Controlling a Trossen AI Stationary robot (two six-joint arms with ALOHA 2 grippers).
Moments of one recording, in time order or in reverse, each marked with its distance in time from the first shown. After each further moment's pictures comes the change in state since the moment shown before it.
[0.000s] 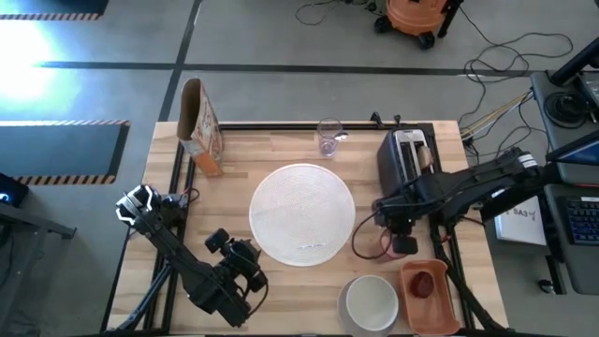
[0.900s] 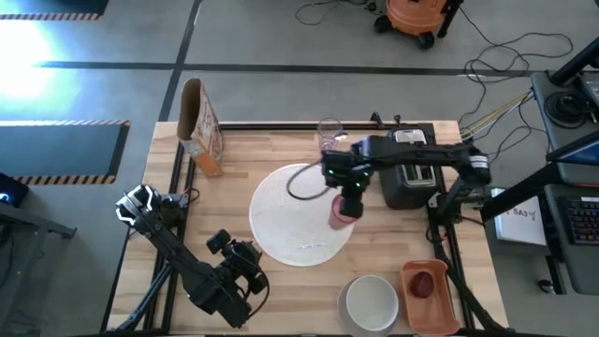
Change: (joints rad) left arm 0.000 0.000 0.000 0.032 0.011 0.019; right arm -0.362 0.459 0.533 -0.104 0.038 -0.251
